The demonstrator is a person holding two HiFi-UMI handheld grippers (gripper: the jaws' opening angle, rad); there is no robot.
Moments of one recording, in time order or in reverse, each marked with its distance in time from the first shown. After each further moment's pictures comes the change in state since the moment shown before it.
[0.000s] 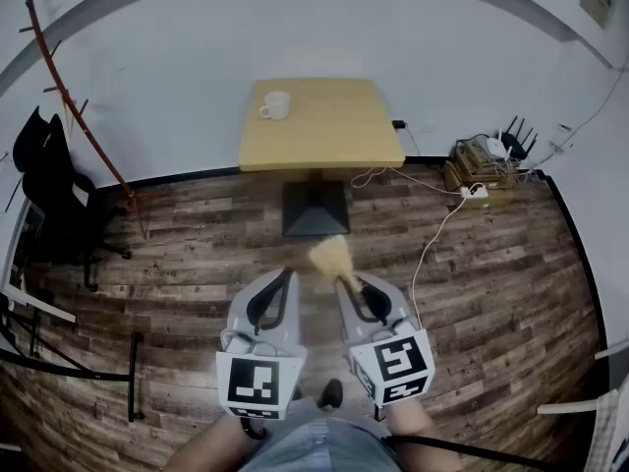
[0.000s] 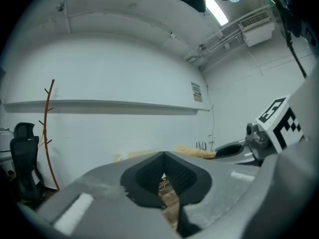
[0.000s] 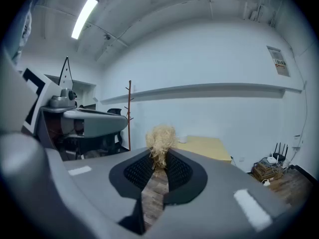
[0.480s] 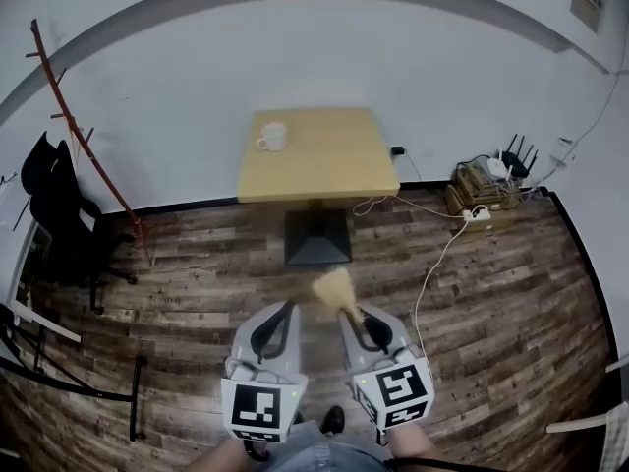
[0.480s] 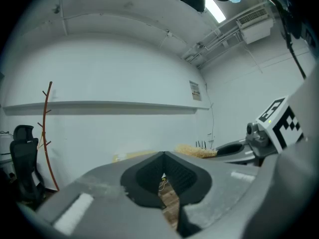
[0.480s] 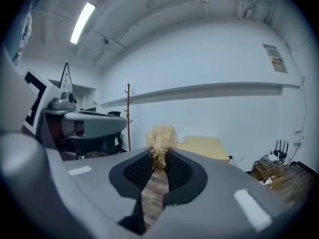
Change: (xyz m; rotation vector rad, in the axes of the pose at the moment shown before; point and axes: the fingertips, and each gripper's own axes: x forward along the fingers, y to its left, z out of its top) left arm 0.010 -0.034 -0.001 0.039 0.005 -0.003; right arm -0.024 -0.029 -0.012 0.035 -0.004 0.020
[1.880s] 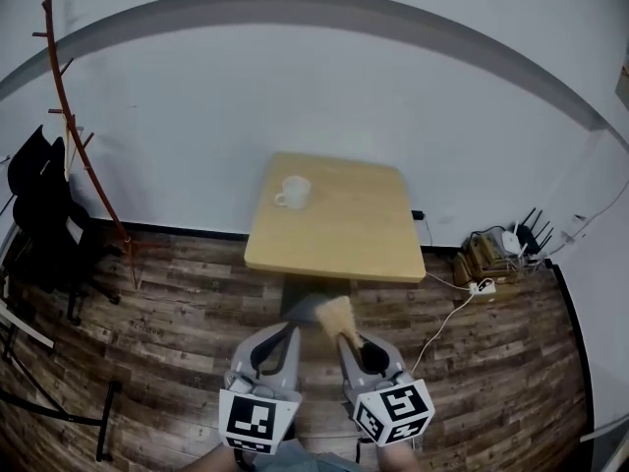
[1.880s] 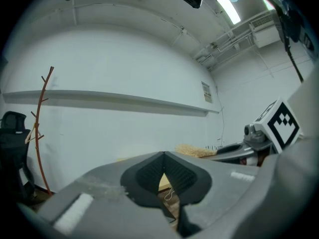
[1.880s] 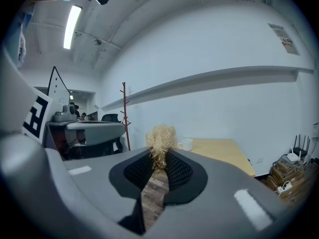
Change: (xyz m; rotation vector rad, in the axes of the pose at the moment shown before) left arm 0.160 0.146 -0.001 -0.049 -0.030 0.020; right arm 0.206 -0.059 0.044 0.055 0.008 0.083
